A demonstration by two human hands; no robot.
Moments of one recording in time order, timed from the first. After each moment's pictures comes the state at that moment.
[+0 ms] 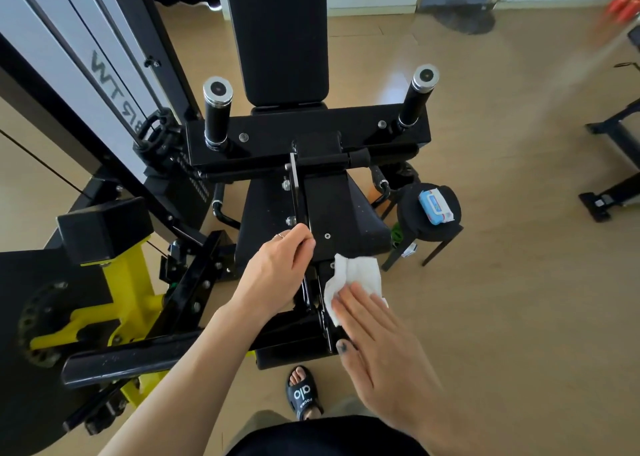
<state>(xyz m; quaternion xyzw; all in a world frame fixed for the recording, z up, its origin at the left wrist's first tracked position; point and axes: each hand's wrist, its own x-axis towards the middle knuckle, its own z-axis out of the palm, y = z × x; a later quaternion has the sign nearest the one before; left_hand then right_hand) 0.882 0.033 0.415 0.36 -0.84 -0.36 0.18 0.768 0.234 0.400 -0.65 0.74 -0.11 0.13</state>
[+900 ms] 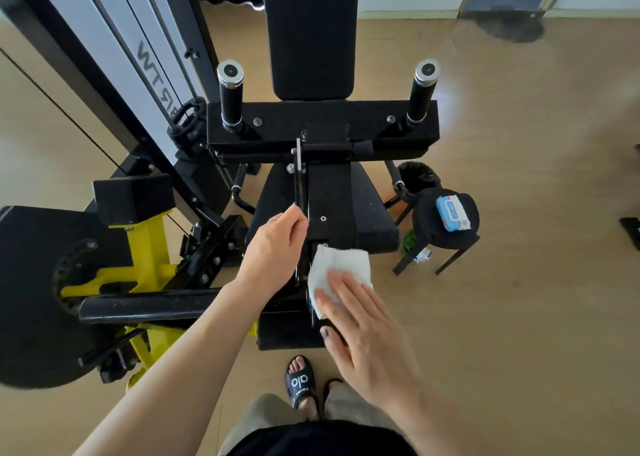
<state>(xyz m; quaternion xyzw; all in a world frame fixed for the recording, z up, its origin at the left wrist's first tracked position) 0.872 0.055 0.416 0.44 -0.81 -0.33 0.22 0.754 0.249 0.380 -0.69 0.71 -0.11 0.07</state>
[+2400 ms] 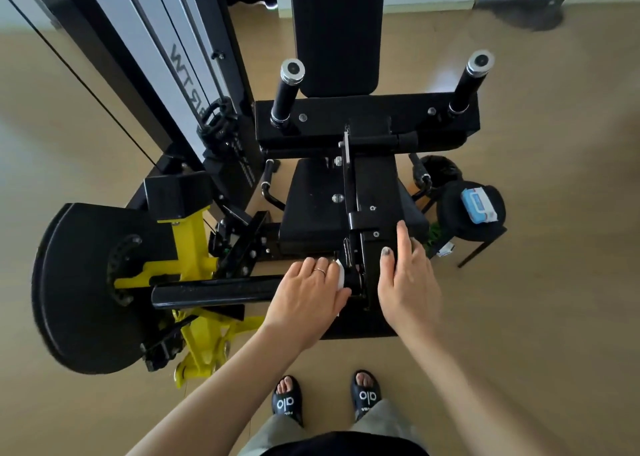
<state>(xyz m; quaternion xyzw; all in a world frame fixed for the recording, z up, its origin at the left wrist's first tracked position) 0.948 0.109 0.398 0.32 -0.95 0.01 -0.04 0.784 0.182 0.378 -0.43 0.87 -0.25 0.06</state>
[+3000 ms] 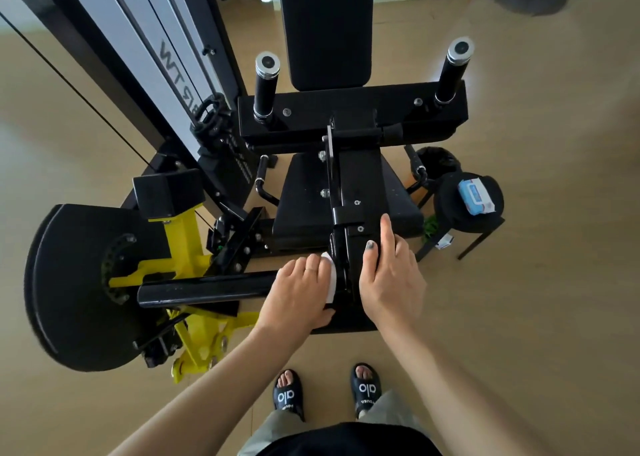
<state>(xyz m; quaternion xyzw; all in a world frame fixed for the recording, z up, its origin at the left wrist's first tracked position) 0.932 0.117 0.392 0.33 -0.94 0.02 -0.09 0.788 0.182 0.380 -0.41 0.88 -0.25 0.03</state>
